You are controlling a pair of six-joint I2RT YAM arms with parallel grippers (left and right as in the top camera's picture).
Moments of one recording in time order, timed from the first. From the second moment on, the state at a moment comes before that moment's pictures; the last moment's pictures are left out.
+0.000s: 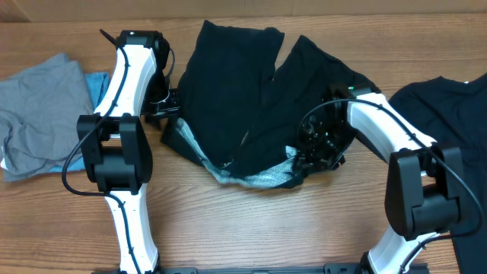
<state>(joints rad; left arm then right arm) -0.05 2.30 2.02 -1.56 0.02 -0.26 0.21 1.90 1.28 -1.25 -0.55 0.05</state>
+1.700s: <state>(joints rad) -0.49 1.92 1.55 -1.39 0.24 -0.33 0.08 1.70 1.46 -1.20 -0.10 0.24</state>
